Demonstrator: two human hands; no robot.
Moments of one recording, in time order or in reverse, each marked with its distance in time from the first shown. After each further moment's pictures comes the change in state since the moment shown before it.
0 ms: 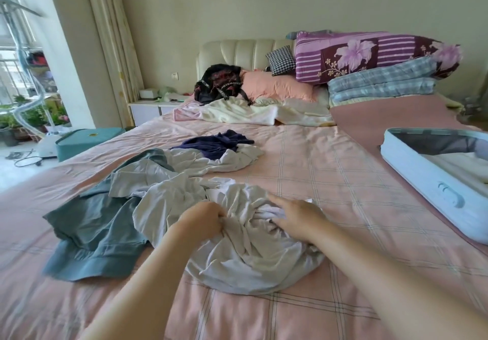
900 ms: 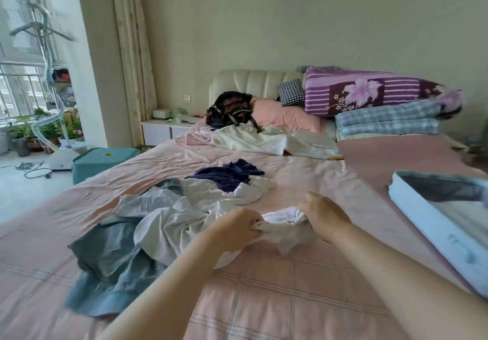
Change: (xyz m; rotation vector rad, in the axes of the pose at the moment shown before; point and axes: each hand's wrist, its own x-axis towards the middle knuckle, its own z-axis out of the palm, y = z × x) left_hand 0.004 0.020 -0.075 -0.369 0.050 0.292; right_hand 0.044 0.011 -0.082 -0.239 0.236 -0.019
